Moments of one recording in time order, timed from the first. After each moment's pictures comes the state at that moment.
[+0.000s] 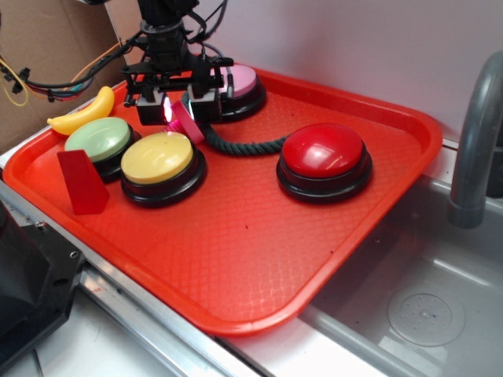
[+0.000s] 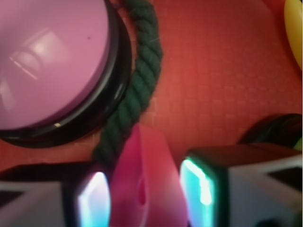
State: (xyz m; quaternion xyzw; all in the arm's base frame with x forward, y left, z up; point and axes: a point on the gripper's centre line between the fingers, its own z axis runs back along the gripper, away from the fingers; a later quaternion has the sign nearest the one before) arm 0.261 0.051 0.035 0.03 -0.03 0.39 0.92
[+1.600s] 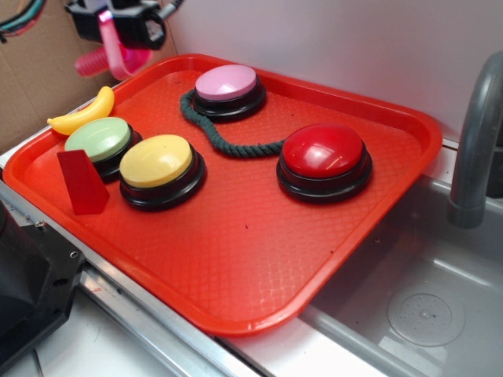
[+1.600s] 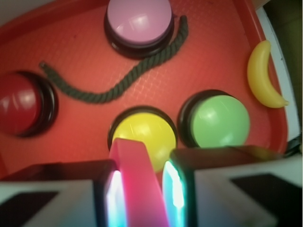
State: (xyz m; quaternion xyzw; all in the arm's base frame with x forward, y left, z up) arm 0.193 0.003 0.169 0.00 -0.01 0.14 0.99
